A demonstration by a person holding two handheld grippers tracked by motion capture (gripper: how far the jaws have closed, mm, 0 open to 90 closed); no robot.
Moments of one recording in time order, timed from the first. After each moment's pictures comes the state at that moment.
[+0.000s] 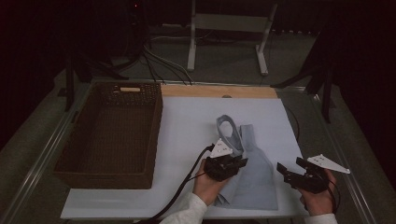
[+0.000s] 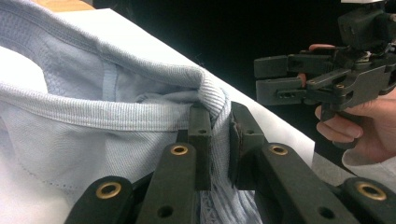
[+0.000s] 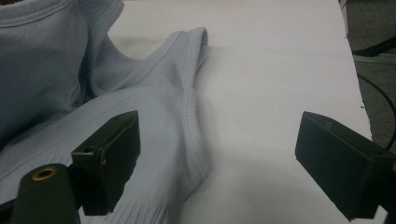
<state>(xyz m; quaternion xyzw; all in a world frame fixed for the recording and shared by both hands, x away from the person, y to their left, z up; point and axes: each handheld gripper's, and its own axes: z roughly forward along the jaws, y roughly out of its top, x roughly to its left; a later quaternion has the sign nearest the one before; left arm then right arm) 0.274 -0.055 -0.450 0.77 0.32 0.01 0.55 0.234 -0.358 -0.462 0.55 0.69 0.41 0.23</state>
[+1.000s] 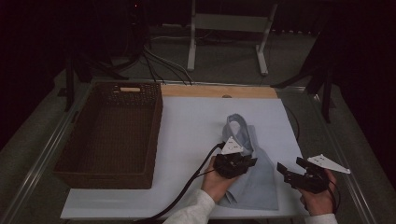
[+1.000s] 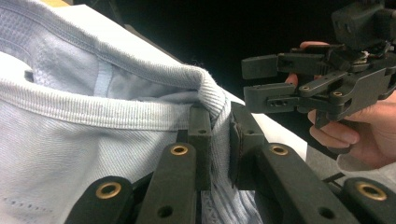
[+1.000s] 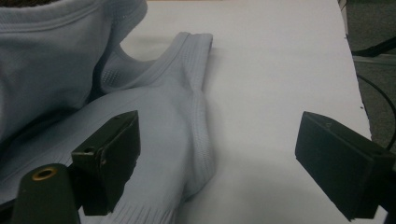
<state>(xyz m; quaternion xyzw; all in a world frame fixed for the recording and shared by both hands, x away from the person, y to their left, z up) 0.282 -0.083 -0.450 0.78 0.29 -0.01 0.54 0.234 -0.358 -0.462 0.55 0.69 0.41 0.23</state>
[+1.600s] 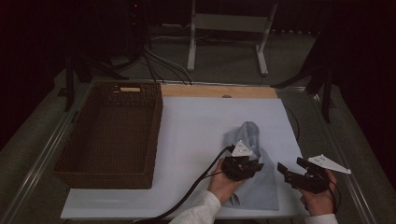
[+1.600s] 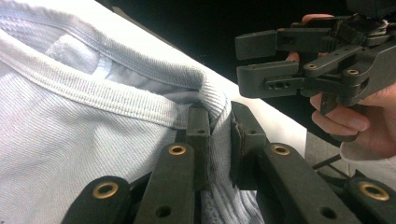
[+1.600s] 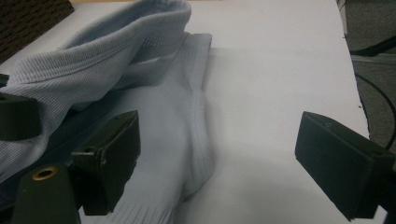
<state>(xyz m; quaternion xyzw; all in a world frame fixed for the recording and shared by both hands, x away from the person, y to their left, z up) 0.282 -0.103 -0.462 0.80 0.28 -0.02 0.52 0.233 -0.359 -0.462 0.55 0.69 0.41 0.23</state>
